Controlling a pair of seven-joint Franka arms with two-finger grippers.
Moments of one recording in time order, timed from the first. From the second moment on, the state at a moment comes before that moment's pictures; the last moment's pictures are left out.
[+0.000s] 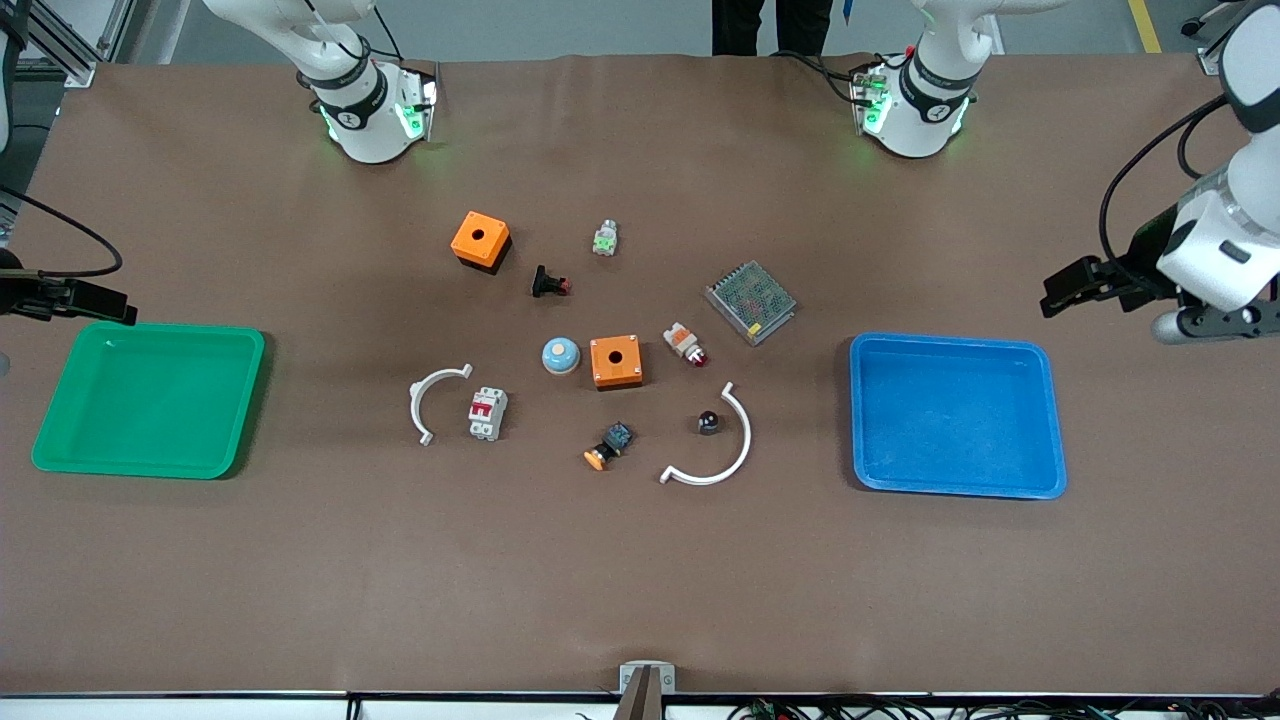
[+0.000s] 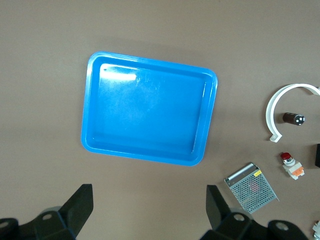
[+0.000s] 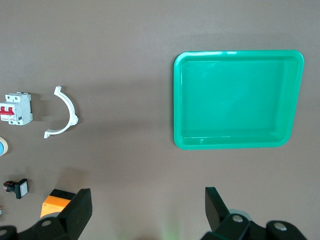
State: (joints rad) left arm 0.01 0.00 -0.06 -1.71 -0.05 1.71 -0.13; right arm 0.00 0.20 -0.14 -1.42 -0.01 1.46 -0.07
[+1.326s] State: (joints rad) left arm 0.01 -0.02 -0.06 -1.58 -0.05 1.59 -0.13; right arm -0.01 -0.06 -0.11 -1.61 0.02 1.49 -0.07
